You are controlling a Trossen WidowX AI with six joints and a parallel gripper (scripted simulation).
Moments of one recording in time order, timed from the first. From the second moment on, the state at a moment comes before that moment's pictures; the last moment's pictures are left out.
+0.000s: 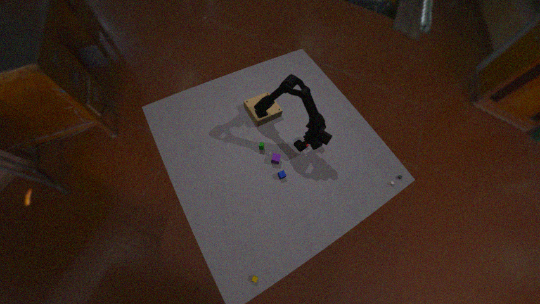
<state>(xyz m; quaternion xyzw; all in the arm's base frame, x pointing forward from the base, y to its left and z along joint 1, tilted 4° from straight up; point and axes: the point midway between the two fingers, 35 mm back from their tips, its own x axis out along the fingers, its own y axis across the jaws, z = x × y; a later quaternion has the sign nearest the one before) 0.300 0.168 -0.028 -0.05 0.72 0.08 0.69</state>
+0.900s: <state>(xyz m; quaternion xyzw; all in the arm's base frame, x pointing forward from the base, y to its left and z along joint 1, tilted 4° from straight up) 0.303 0.165 0.033 -0.04 0.72 0.07 0.69</state>
